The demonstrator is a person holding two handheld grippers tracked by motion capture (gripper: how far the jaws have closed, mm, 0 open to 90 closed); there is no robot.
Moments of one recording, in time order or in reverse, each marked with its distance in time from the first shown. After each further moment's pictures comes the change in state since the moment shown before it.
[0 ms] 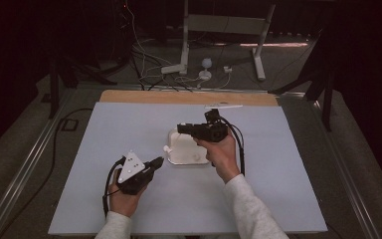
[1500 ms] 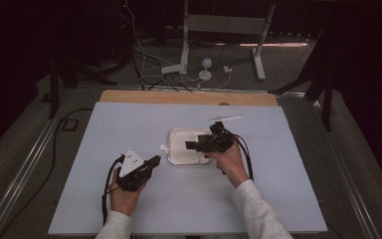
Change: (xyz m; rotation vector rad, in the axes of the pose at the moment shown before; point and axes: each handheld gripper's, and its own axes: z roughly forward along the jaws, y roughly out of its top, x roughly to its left) left arm 0.012 -0.011 0.010 0.054 0.048 -0.064; right arm -0.046 -0.041 0.008 0.155 -0.113 0.001
